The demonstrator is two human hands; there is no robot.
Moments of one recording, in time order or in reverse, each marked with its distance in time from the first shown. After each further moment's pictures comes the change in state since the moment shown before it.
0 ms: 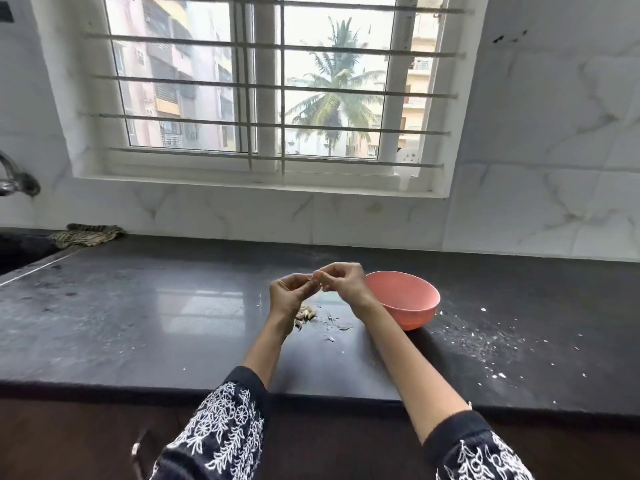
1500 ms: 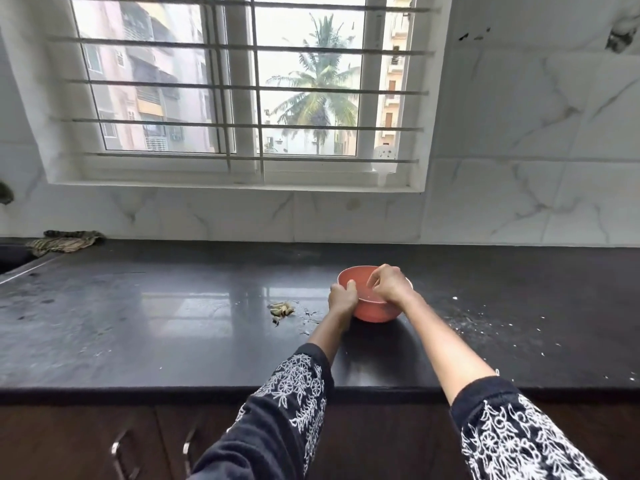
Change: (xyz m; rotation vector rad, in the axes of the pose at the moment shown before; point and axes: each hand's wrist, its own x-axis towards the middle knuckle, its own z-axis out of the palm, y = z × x) left_hand -0.007 -0.038 0.136 0.429 0.002 -0.399; right_hand -0.013 0.015 -0.121 -0.960 0.080 0.218
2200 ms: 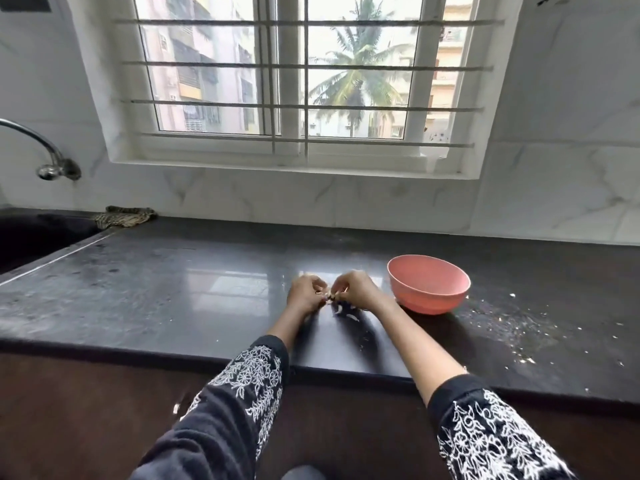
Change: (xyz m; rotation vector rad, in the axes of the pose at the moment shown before) left_hand 0.033 -0.056 -0.157 0.512 0.073 0.266; right_hand -0.004 -0.101 0.097 0.089 -0.202 -0.376
